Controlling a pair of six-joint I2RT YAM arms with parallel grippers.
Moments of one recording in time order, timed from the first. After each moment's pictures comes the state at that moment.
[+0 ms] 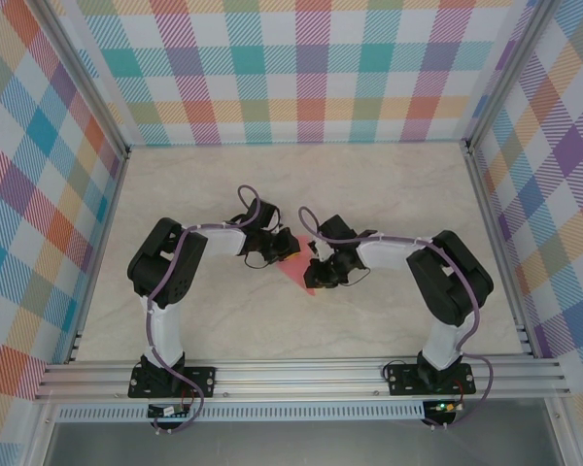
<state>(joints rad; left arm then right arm) -0.52 1.98 1.09 -0.06 0.50 -0.86 0.66 1.79 0.96 -0.41 -0.49 0.48</state>
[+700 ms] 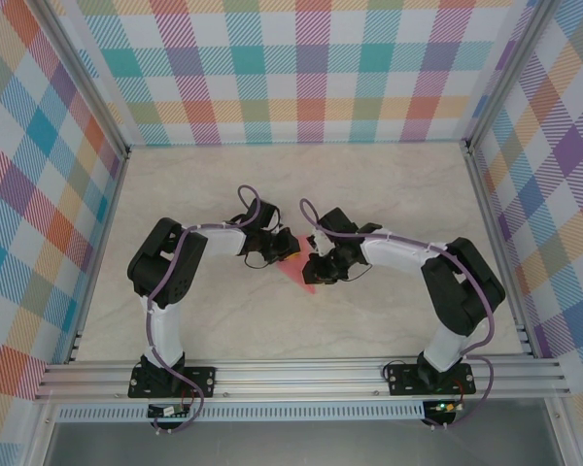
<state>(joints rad) -0.52 1.98 1.09 -0.06 0.50 -0.86 0.67 1.71 1.02 -0.50 -0.53 0.50</state>
